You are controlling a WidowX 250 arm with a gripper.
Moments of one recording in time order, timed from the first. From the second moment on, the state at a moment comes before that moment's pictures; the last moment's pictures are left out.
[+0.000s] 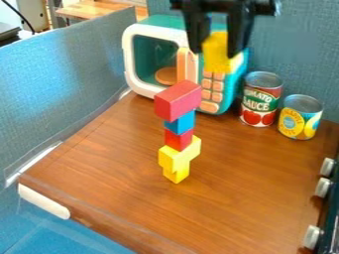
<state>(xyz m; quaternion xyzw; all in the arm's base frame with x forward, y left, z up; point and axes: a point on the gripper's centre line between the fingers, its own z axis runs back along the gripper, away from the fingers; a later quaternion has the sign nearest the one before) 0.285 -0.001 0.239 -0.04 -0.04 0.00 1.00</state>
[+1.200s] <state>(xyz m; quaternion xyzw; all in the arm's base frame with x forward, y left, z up) 0.297 0.064 0.204 -0.01 0.04 0.12 0.99</state>
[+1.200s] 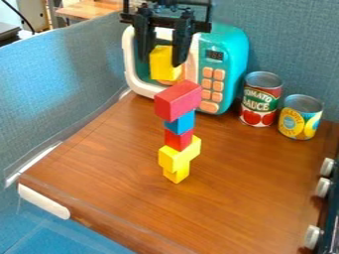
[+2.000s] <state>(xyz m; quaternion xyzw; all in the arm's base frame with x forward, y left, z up) 0.316 0.059 0.174 -0.01 0.07 0.10 0.99</state>
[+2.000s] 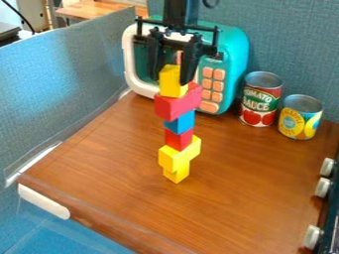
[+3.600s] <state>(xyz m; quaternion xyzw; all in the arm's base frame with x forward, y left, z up) 0.320 0.056 0.186 -0.01 0.06 0.11 0.99</state>
